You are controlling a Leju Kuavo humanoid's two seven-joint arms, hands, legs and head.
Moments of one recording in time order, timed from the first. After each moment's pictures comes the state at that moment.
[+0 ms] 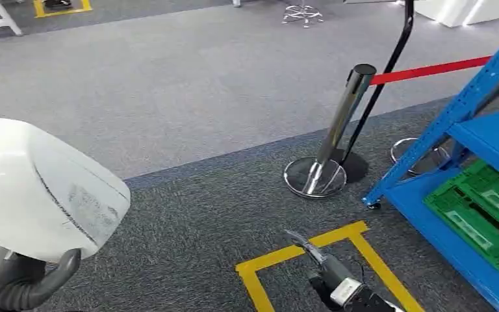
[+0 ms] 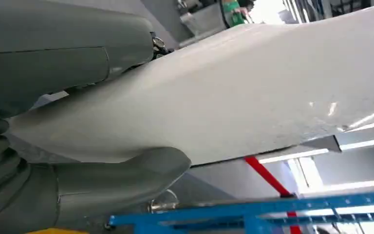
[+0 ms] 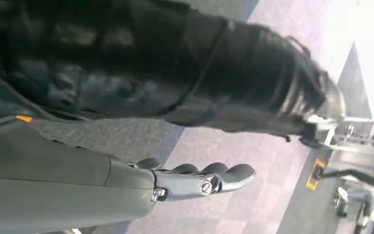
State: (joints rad) left arm 0.35 0.34 -0.15 -2.17 0.00 -0.12 -0.24; right arm 0.30 -0.24 0.49 -1.79 0.04 -0.14 -0.29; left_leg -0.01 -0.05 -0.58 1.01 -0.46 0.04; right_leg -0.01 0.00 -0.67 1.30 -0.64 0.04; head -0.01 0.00
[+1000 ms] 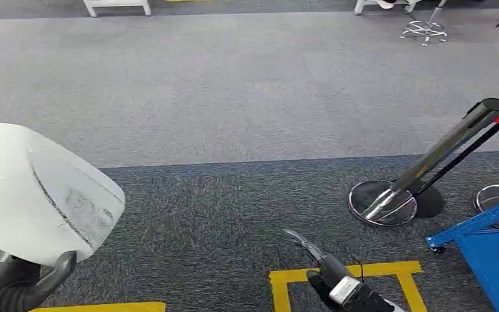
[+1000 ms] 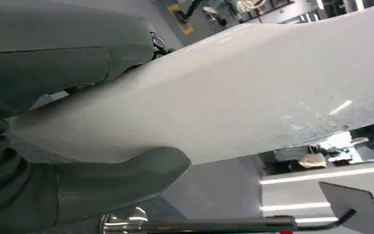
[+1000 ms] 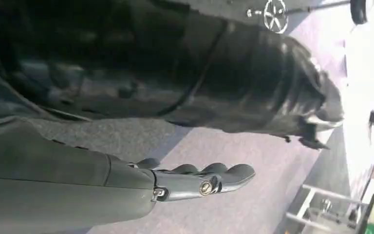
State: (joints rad) left arm 0.39 0.35 -0.12 -2.18 0.01 -0.11 -0.23; right arm 0.29 -0.24 0.49 -1.79 0.04 -0.12 -0.28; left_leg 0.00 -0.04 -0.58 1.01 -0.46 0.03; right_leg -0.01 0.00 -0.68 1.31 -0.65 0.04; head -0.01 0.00
